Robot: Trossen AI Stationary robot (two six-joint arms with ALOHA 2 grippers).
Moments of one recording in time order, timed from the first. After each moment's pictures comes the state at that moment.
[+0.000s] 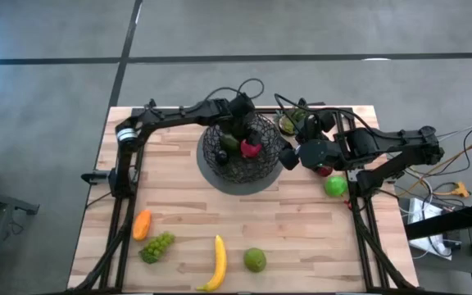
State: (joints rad) left arm 0.39 1.98 1.72 -0.63 0.25 -0.57; right arm 0.18 1.37 1.58 -1.06 0.88 0.49
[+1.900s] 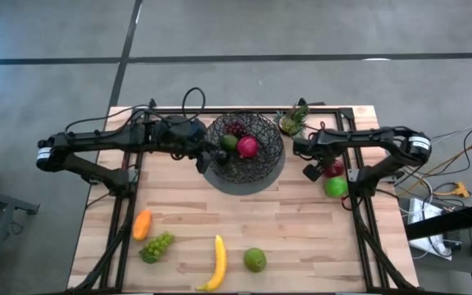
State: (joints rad) left arm 0.13 1.19 1.16 -0.47 0.01 -0.52; right arm -0.41 1.49 0.76 -1.08 0.20 0.46
